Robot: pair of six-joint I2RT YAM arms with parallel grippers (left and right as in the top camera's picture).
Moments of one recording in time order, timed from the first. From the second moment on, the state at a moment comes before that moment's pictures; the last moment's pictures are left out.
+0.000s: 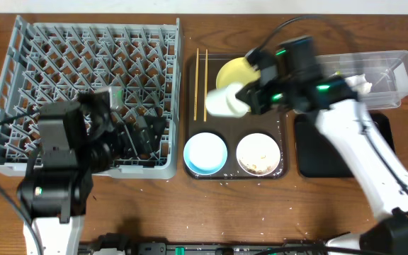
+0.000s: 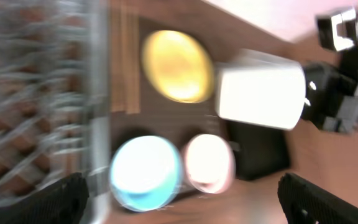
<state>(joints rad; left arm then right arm) 0.01 0.95 1.10 -0.89 0.61 -0.33 0.30 1.59 1.40 -0.69 -0.72 0.04</state>
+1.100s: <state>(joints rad) -0.06 1.09 1.10 -0.64 1.31 -0.35 0.47 1.58 1.40 -0.41 -1.26 0.20</state>
